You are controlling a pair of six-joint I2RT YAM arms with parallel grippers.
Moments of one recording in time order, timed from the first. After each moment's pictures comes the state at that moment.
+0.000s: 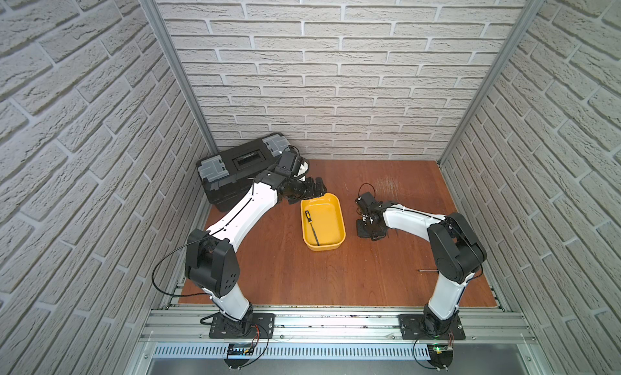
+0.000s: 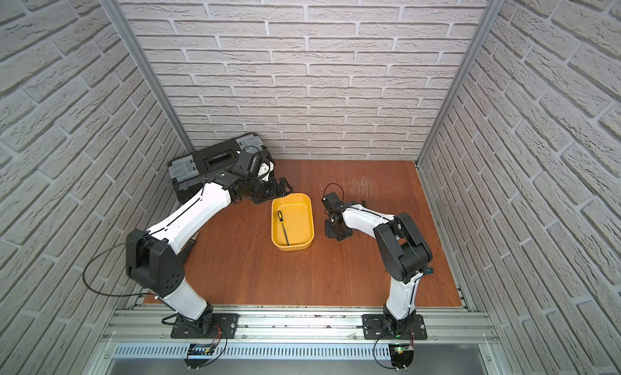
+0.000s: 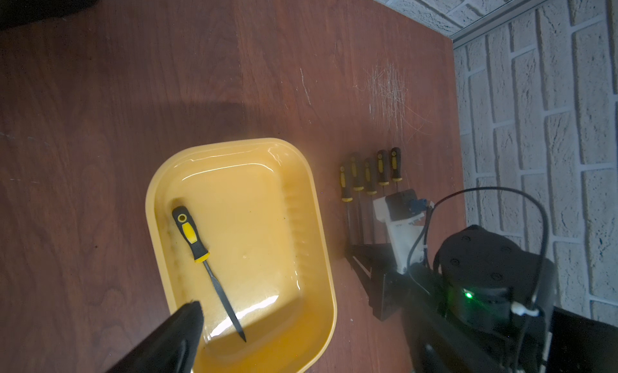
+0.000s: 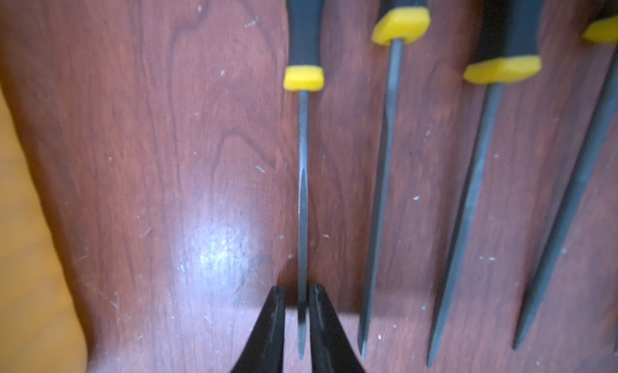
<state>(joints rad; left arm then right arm) -0.45 1.66 1.51 -0.74 0.31 -0.53 0.45 1.84 1.14 -0.65 0.08 0.48</state>
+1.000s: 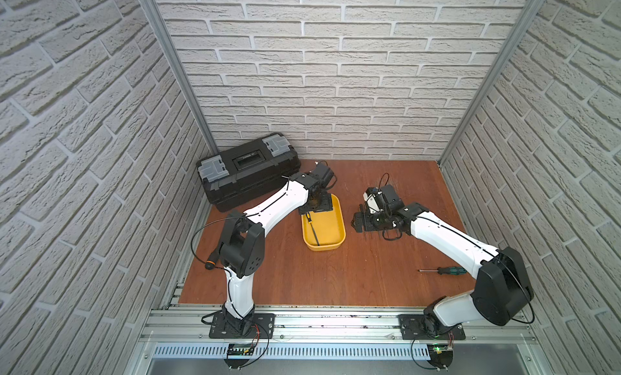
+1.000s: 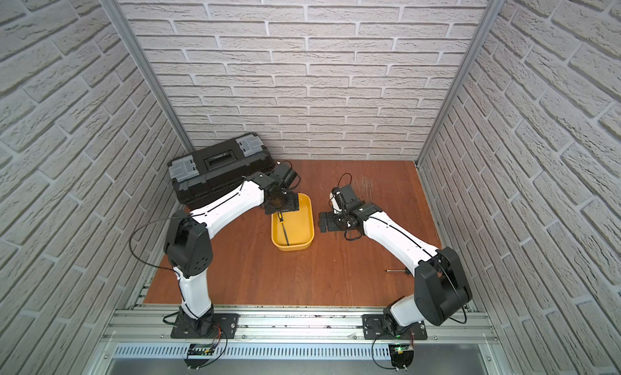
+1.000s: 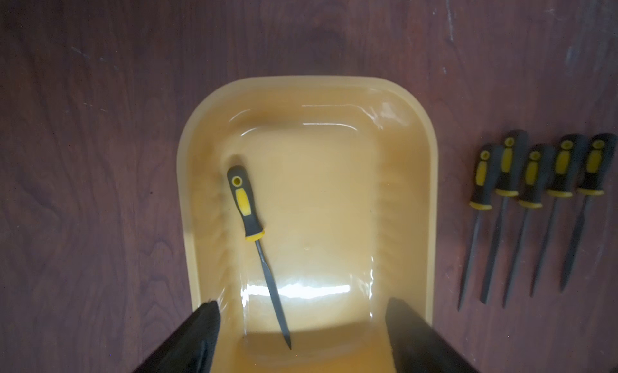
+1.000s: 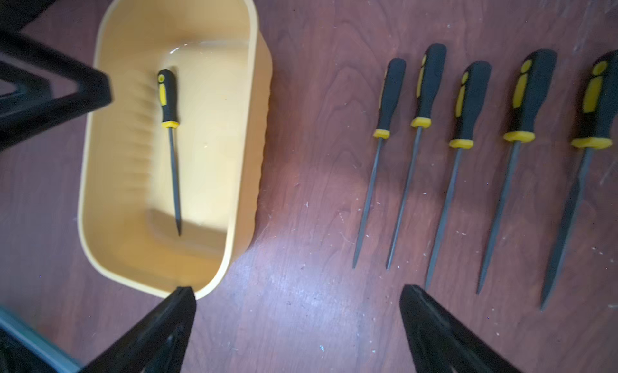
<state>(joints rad) -0.64 1.94 1.69 -0.98 -0.13 -0.69 0.44 1.45 1.07 -0.64 -0.12 0.35</state>
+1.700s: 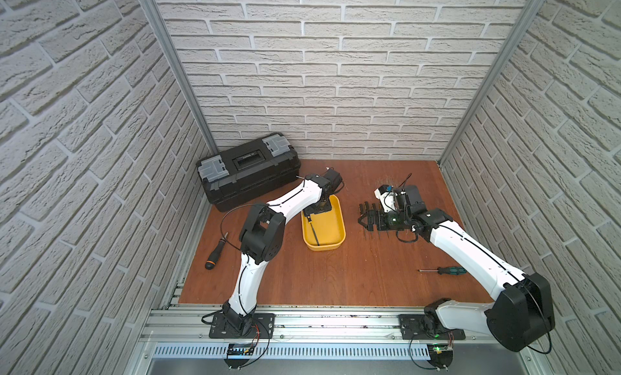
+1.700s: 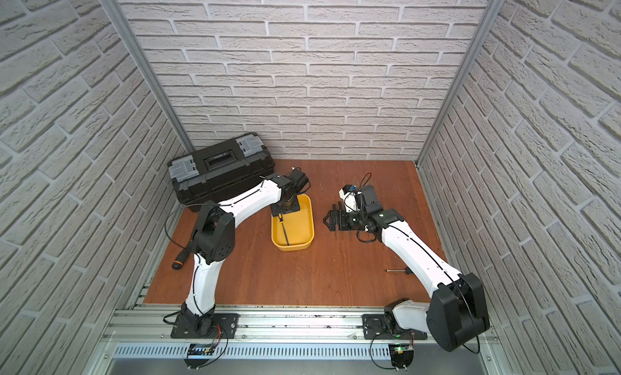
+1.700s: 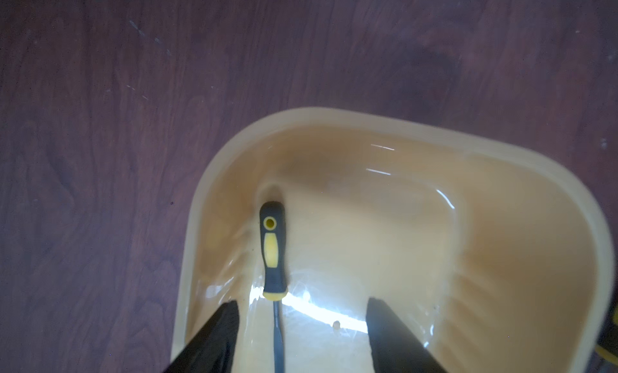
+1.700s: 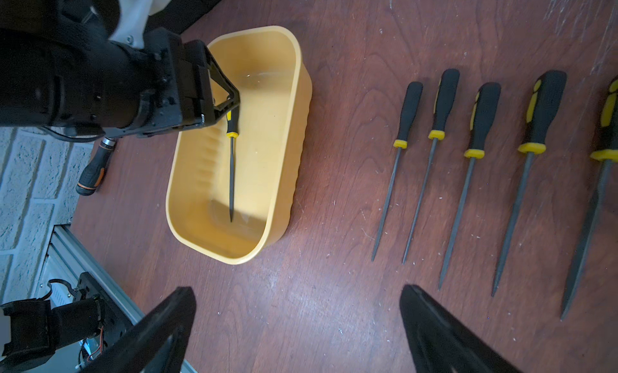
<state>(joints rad) -0.66 2.16 1.83 -1.06 -0.30 -0.91 0.30 1.29 0.99 -0.60 -0.33 0.30</state>
